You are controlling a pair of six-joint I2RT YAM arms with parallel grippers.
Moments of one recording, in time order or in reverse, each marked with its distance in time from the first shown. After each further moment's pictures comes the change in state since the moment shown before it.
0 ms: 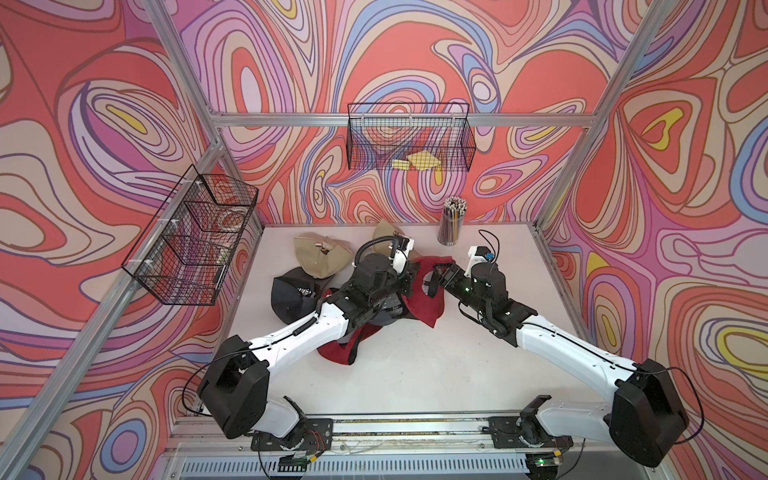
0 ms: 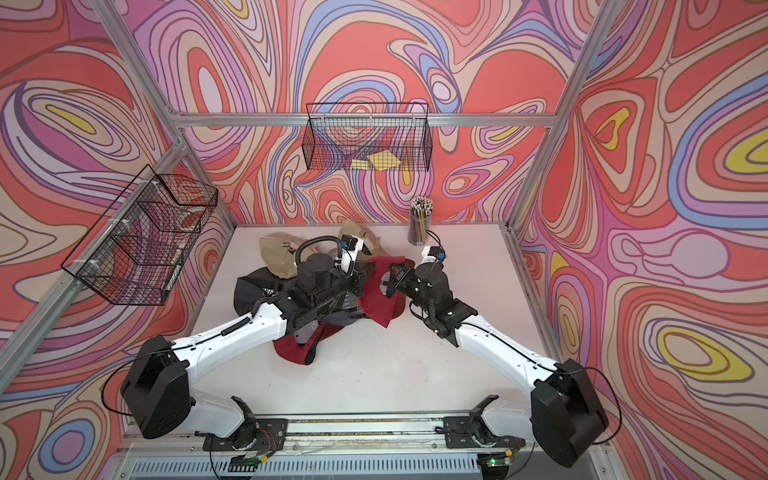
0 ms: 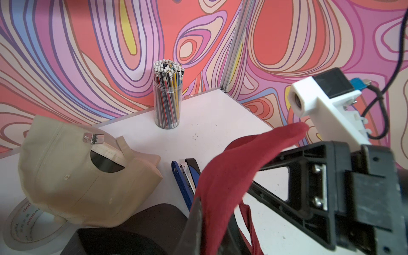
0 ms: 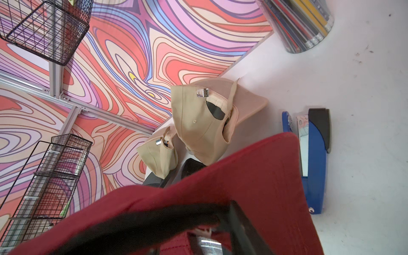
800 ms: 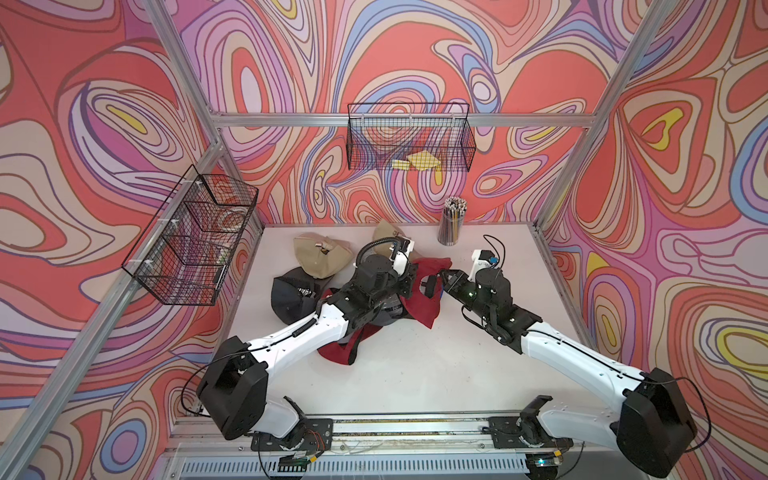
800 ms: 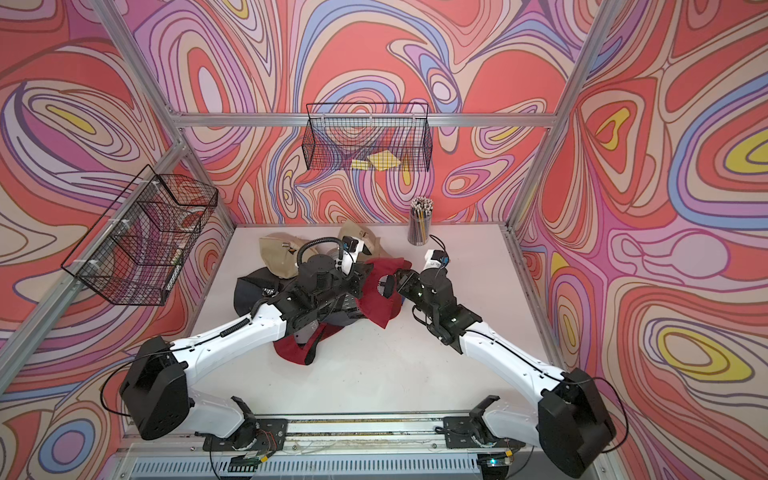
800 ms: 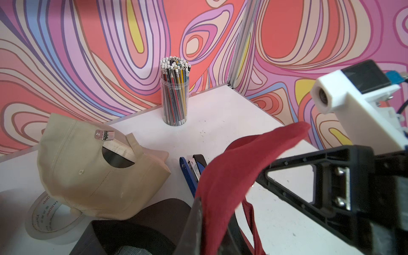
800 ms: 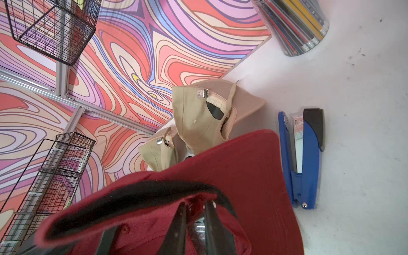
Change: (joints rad) left arm -0.006 -0.007 0.000 -0.031 -0.043 0.031; right arm 0.003 -0.050 -0.050 0.021 0.010 -0.010
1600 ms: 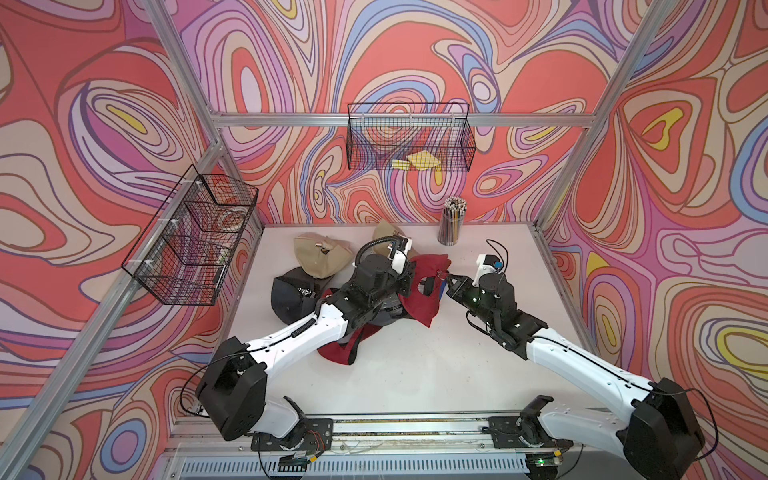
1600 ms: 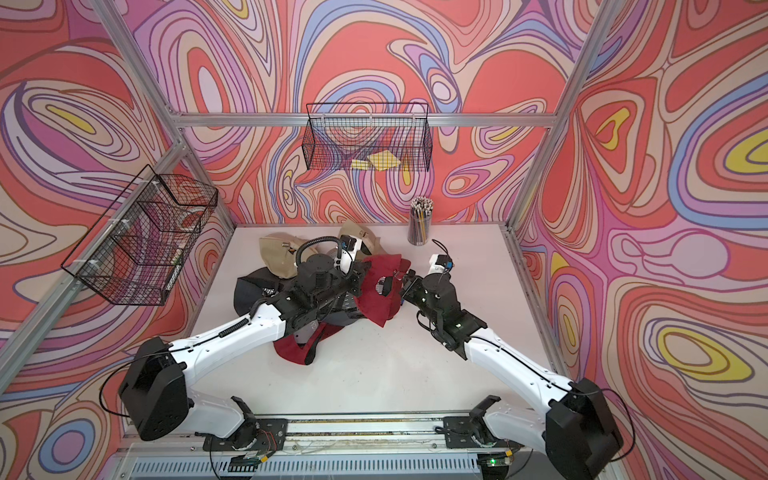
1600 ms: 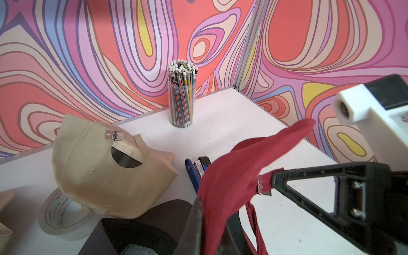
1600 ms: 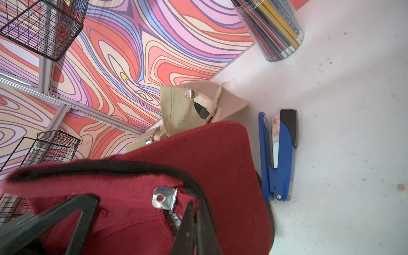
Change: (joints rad) left arm 0.002 -0.004 0.003 -0.003 -0.034 -0.002; right arm 0.000 -0.076 -0.050 -0.056 0.041 -0.056
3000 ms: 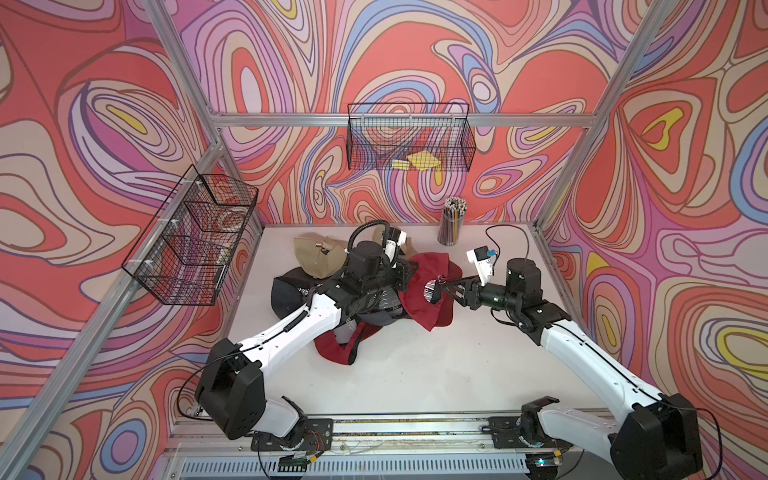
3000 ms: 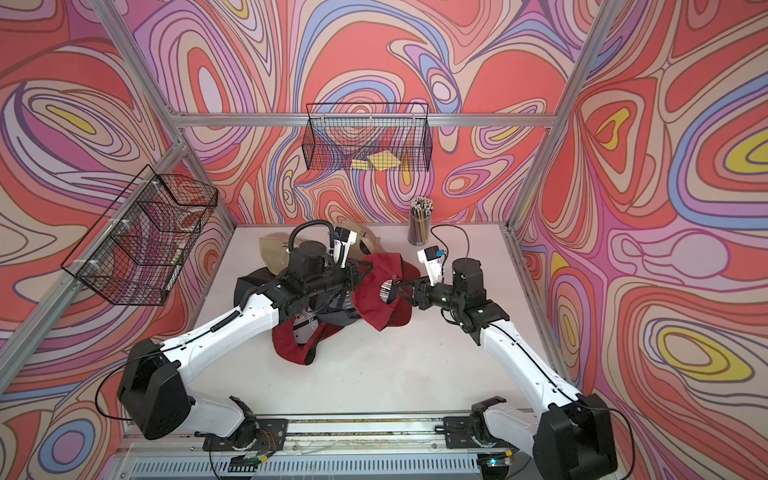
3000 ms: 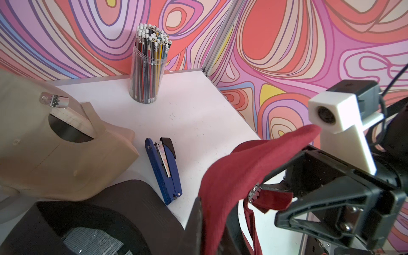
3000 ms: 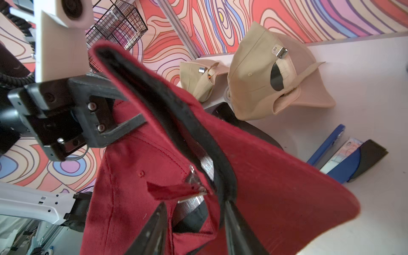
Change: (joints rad) left arm 0.085 0.003 0.097 -0.174 0.313 -0.241; right arm -0.283 0.005 0.080 -0.158 -0.827 -0.584
